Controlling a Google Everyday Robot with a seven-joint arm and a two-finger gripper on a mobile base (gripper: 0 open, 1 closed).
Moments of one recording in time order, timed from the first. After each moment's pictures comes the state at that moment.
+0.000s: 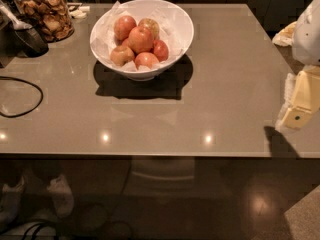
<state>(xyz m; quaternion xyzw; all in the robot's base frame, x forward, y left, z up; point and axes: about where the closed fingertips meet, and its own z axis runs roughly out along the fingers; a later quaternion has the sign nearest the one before) 0.438 -0.217 0.976 -0.60 0.78 -0.03 0.16</state>
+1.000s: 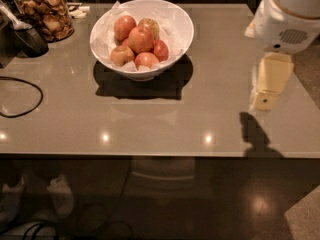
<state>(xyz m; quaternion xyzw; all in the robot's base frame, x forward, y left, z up) 0.477 -0.186 0.971 -0.63 0.77 -0.06 0.12</state>
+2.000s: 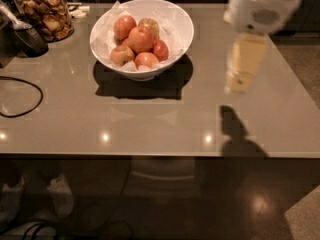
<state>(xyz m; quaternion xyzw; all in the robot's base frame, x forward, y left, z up) 0.501 -0.149 0.988 -0.64 0.75 -0.06 0.14</state>
